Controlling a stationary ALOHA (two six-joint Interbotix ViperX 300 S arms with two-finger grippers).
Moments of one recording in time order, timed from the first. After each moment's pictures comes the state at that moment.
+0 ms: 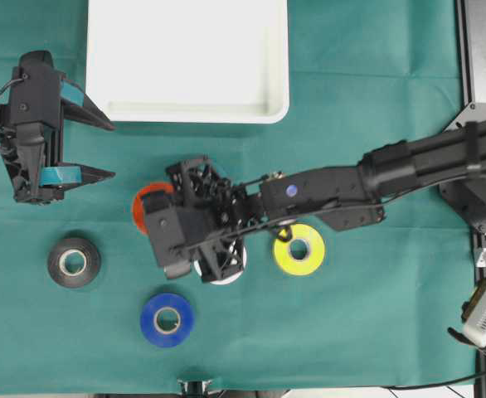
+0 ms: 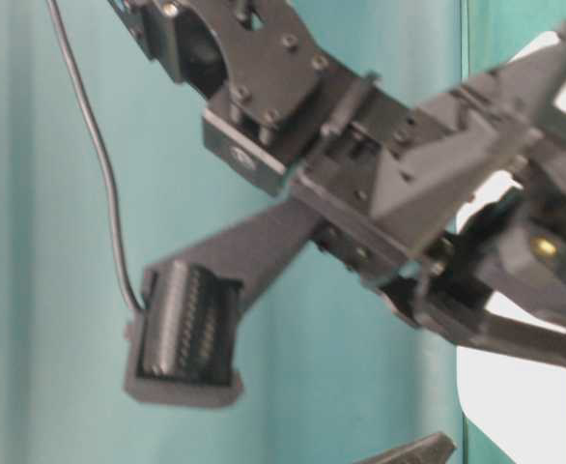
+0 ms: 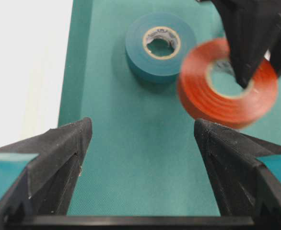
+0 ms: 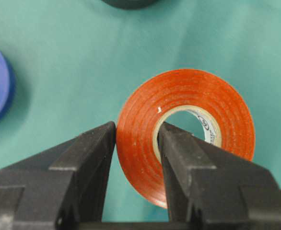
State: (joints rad) left arm -0.02 -0.36 0.96 -0.03 0.01 -0.06; right arm 0.20 0.26 0.29 -0.10 0.31 0.10
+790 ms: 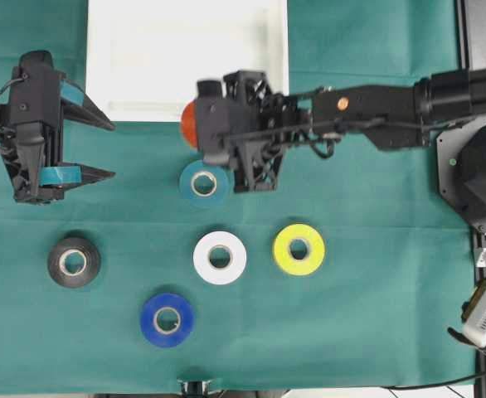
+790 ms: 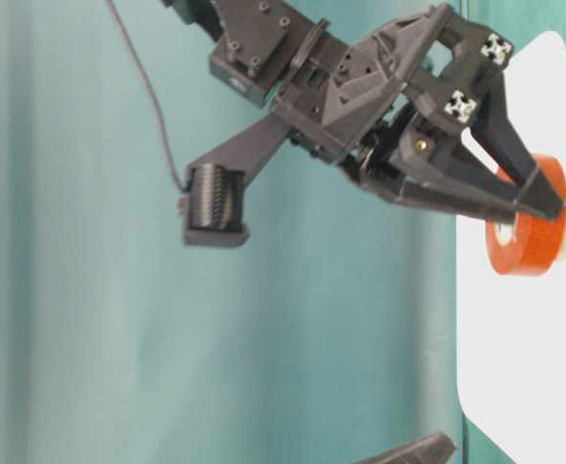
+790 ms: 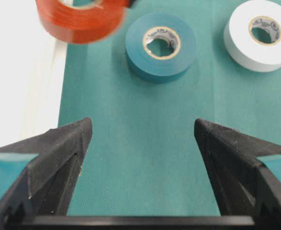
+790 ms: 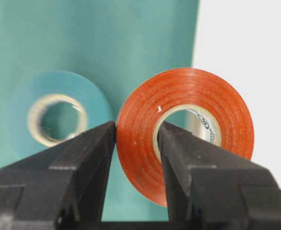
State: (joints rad) left arm -0.02 -0.36 0.96 -0.03 0.01 -0.06; right arm -0.05 0.08 0.53 -0.10 0.28 0.10
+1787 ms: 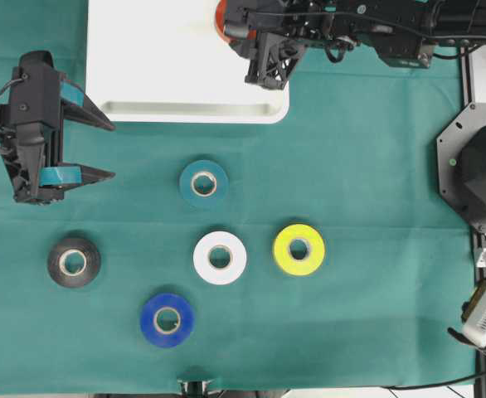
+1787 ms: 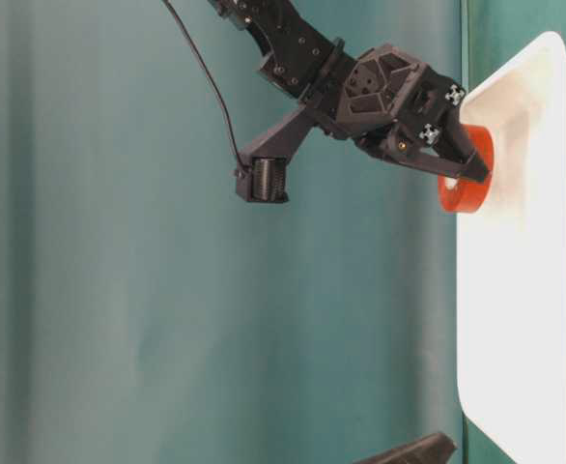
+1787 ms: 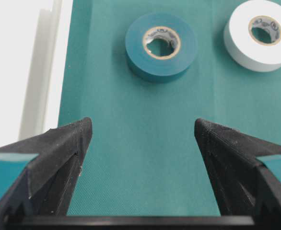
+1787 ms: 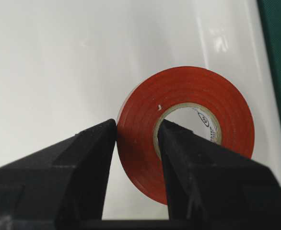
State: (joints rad) left arm -0.02 -0.36 0.96 -0.03 0.01 -0.06; right arm -0.41 0.11 0.57 -0.21 0.18 0.10
